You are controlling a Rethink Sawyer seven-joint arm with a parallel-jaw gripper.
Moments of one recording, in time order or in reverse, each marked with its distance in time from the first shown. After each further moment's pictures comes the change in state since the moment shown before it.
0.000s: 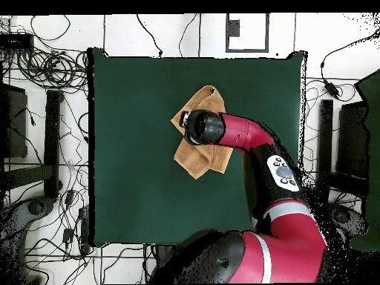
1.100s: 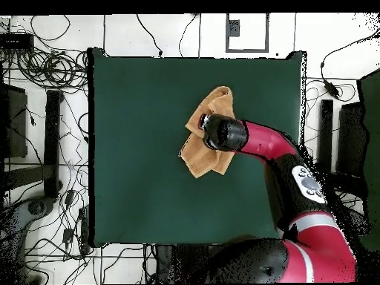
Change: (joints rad) arm -0.116 -0.021 0.022 0.049 -0.051 -0.061 0.000
